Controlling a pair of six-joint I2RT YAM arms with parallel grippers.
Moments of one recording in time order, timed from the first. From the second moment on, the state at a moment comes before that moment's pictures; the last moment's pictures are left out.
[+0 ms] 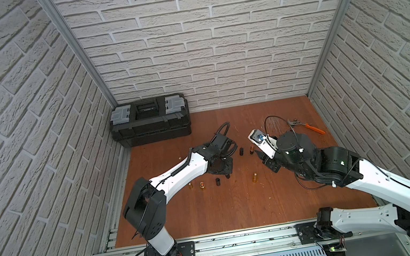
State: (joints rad) left arm -0.81 1.69 1.27 -0.74 0.00 -0.49; right arm 0.94 1.04 1.26 -0.83 0.49 -0.16
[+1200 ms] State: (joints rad) left arm -0.90 1.80 1.25 -0.66 -0.12 -0.44; right arm 0.94 1.12 1.22 -0.83 0.50 -0.15
